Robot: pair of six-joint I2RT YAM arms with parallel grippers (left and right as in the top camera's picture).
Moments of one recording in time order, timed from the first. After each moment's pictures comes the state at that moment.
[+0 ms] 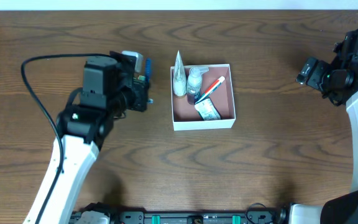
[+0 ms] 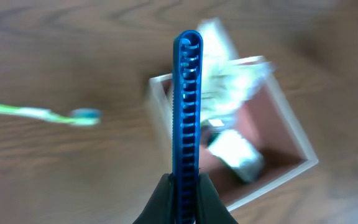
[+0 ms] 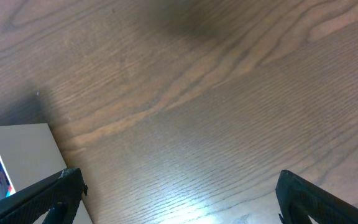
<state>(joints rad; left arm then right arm) -0.26 1.22 1.10 -0.60 0.29 -0.16 -0.20 1.52 1.41 -0.96 0.00 0.31</state>
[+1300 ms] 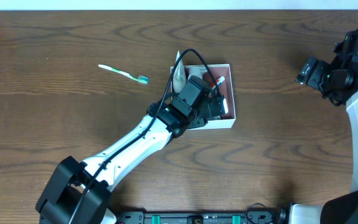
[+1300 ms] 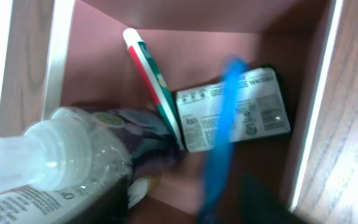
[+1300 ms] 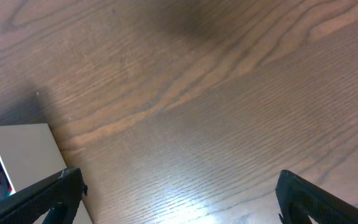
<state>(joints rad) -0.72 1.63 1.10 -0.39 -0.06 0.73 -0.20 1.52 1.41 -0.96 0.00 0.31</state>
